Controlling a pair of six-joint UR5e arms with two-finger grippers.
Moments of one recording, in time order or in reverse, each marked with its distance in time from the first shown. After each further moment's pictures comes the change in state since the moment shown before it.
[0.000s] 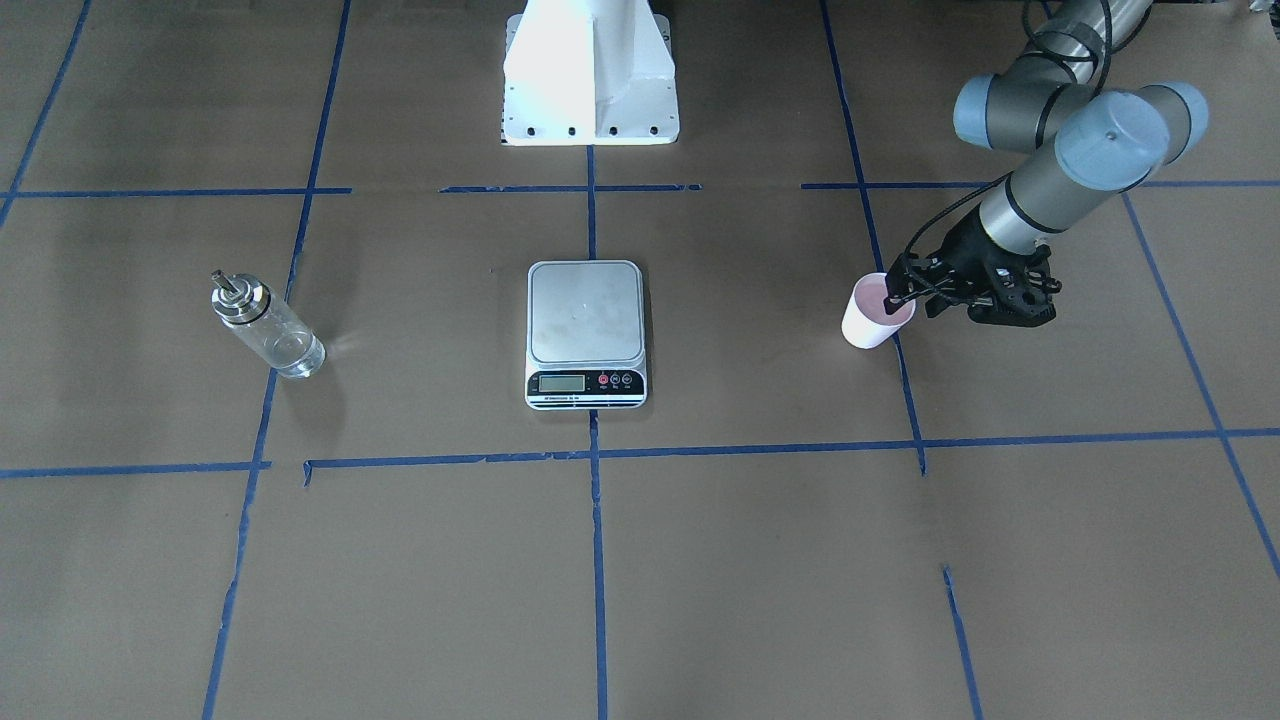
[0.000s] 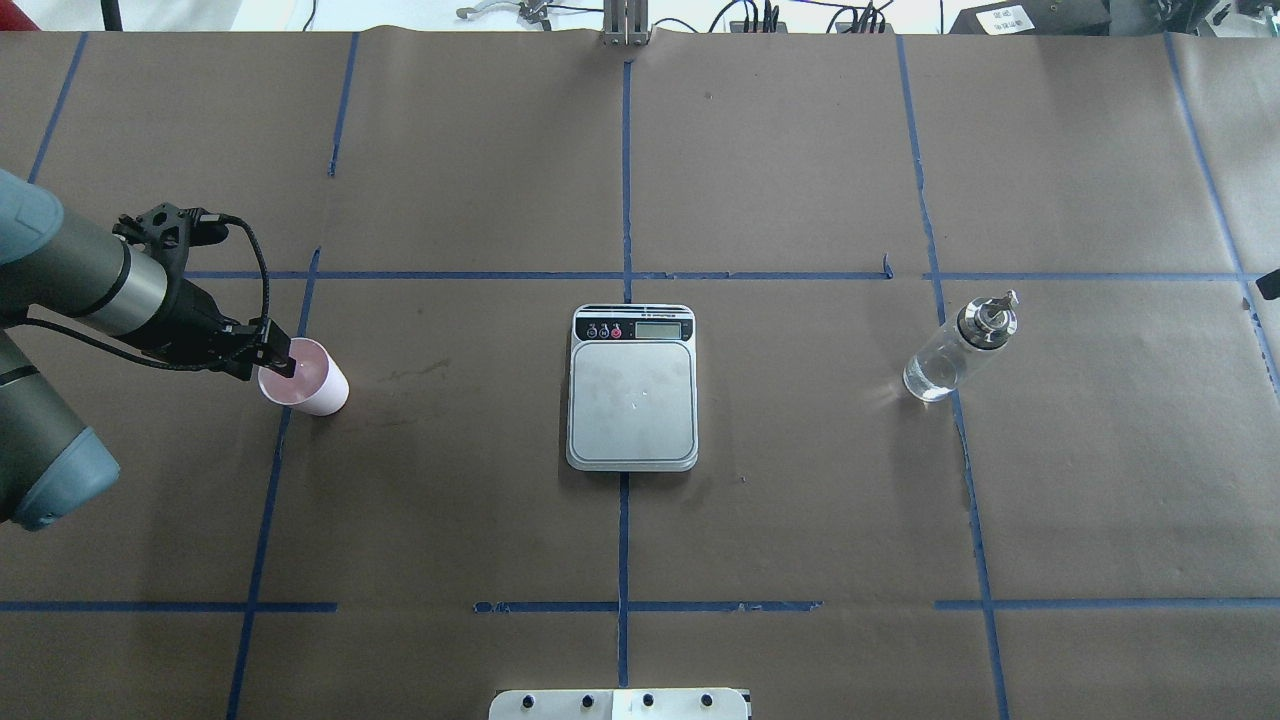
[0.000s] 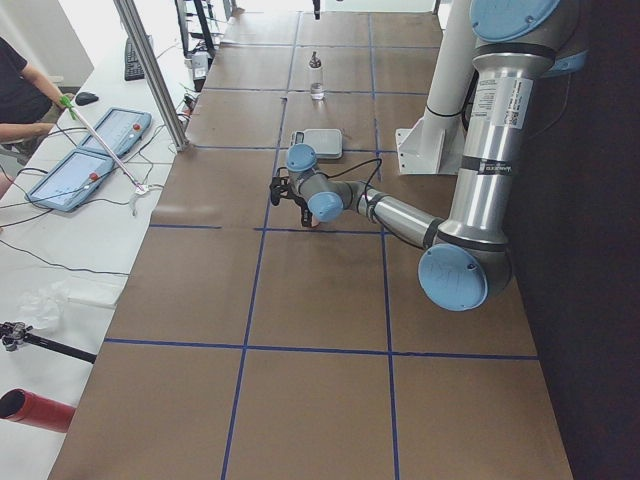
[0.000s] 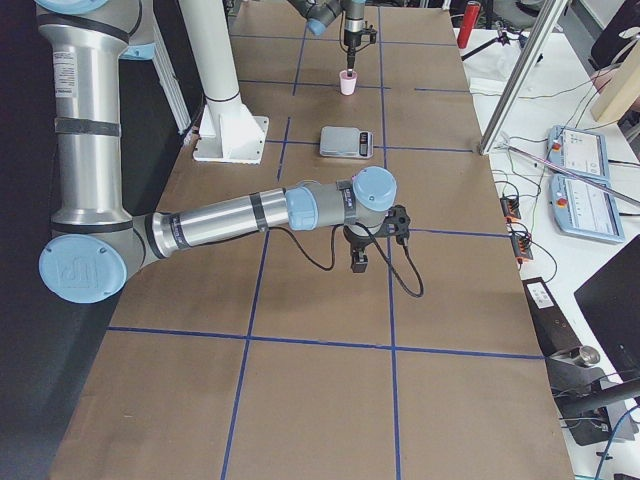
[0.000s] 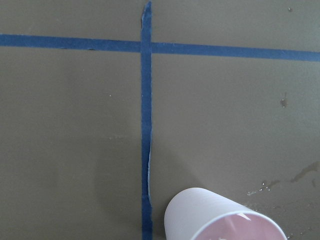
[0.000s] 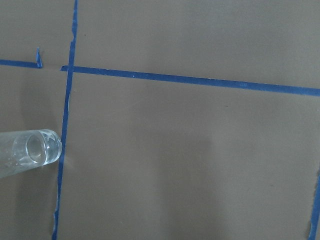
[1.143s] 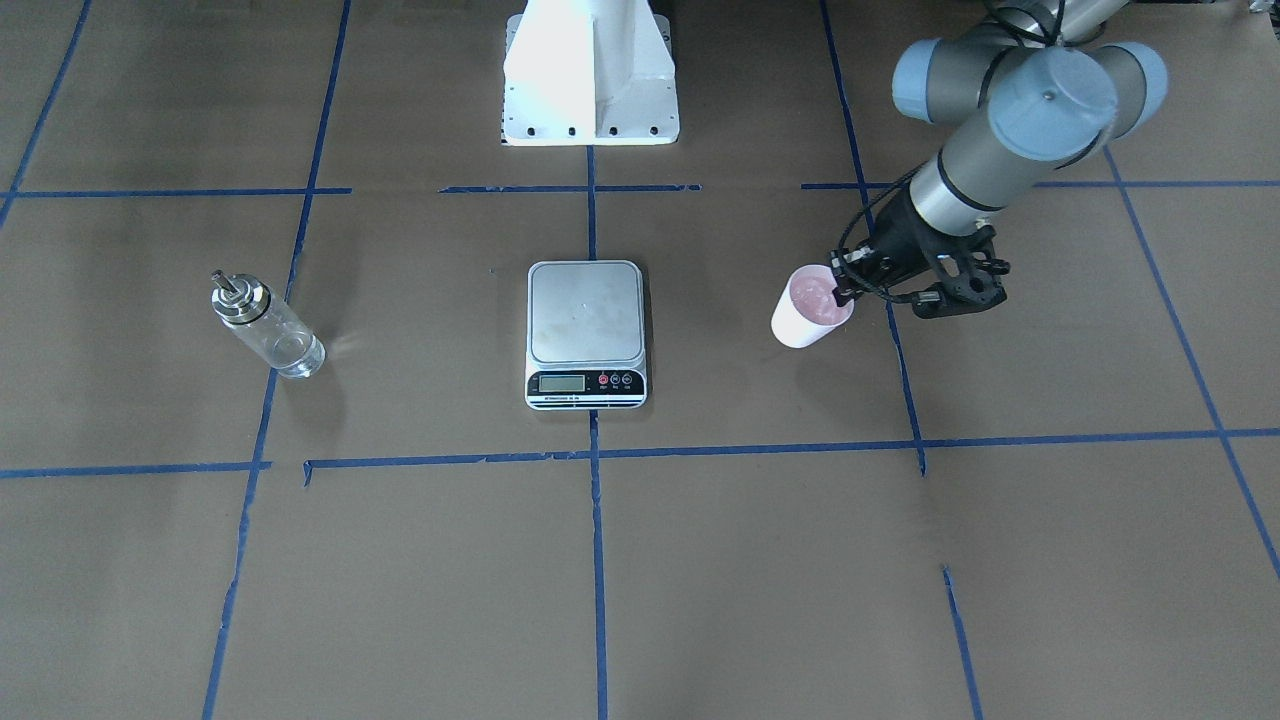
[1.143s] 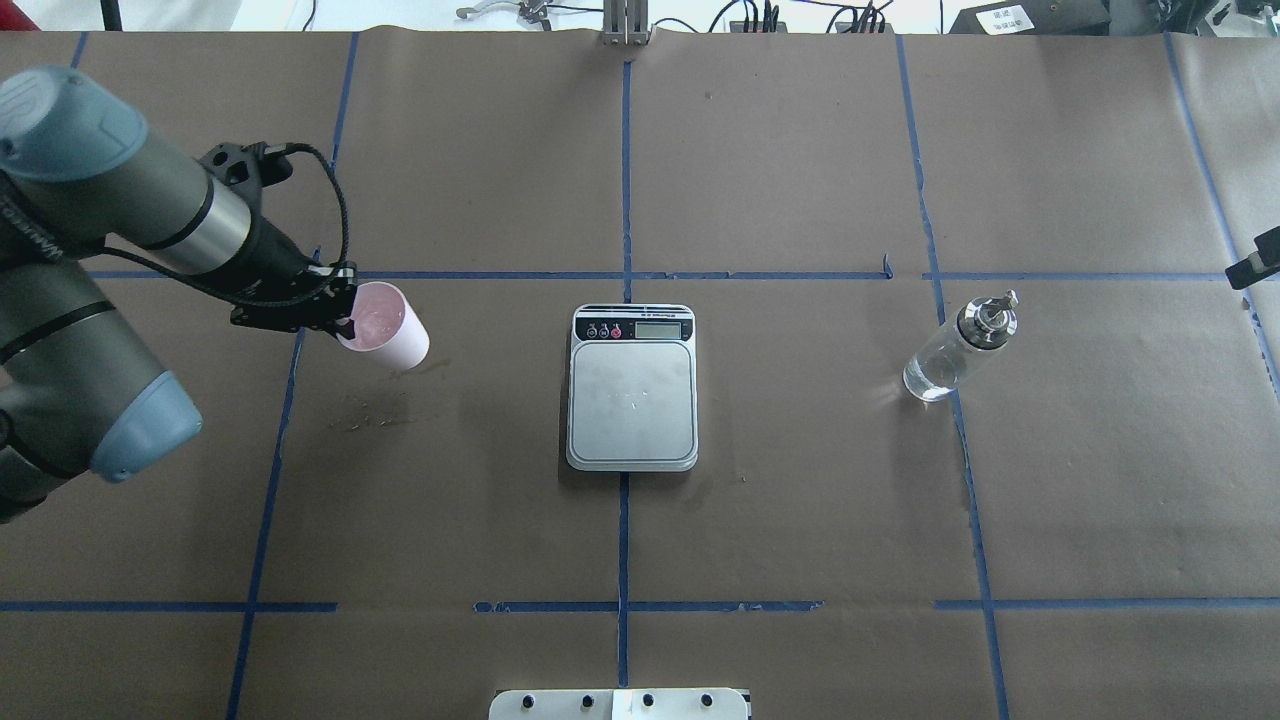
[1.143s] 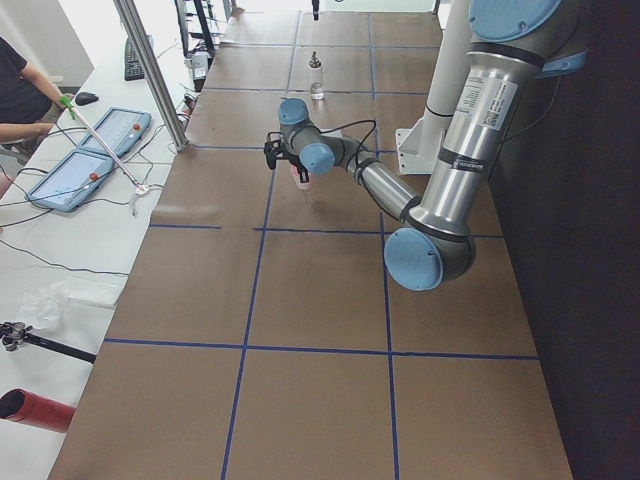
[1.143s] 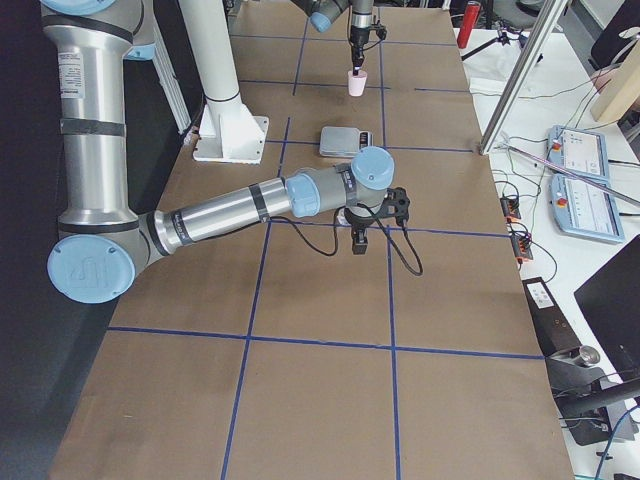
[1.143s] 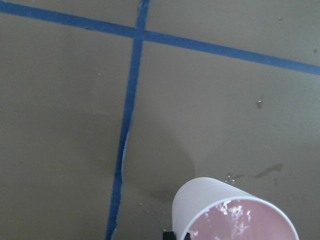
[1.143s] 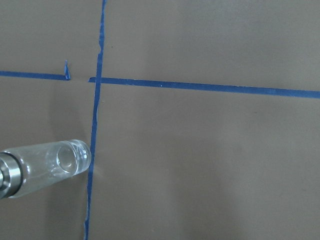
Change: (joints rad) left arm 0.018 -0.274 -0.082 0.319 -0.017 -0.258; right arm -0.049 0.012 0.063 0.065 0.002 0.178
